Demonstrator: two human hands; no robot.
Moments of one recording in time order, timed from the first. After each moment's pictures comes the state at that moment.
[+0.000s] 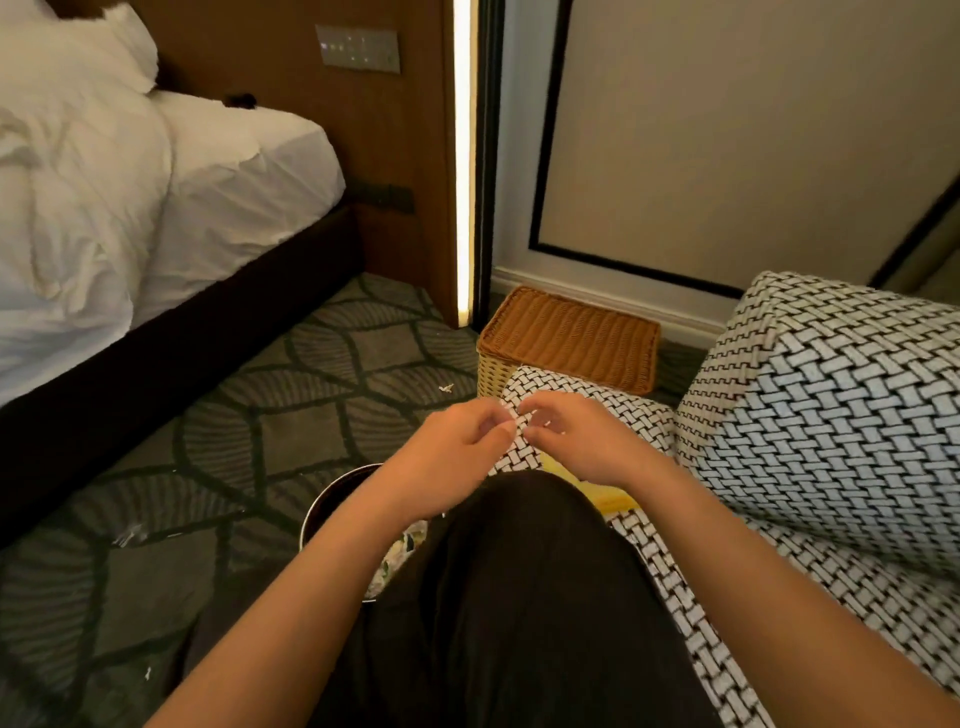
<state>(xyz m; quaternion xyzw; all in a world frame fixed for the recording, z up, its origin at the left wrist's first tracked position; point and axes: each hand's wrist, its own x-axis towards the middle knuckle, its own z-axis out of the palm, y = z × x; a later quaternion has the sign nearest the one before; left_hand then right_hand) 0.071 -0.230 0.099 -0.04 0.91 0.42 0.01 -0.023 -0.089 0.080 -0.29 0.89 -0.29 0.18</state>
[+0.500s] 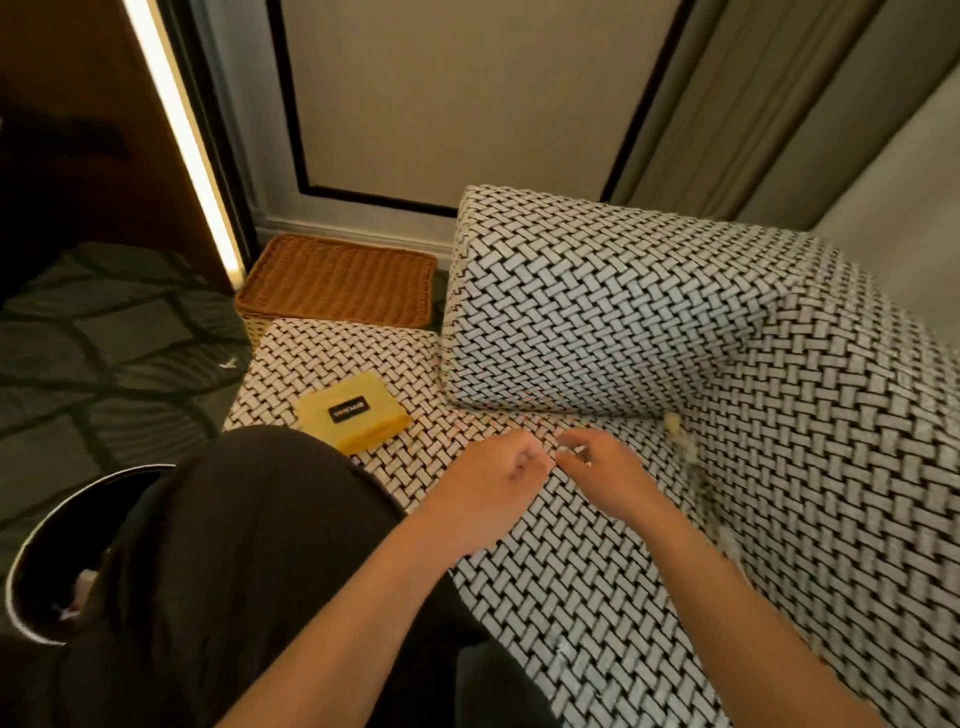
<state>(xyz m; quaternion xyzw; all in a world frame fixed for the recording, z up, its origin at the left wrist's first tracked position) 0.065 0.001 0.056 0.15 0.85 0.49 0.16 0.032 0.176 0.015 0.03 0.95 -0.28 0.12</state>
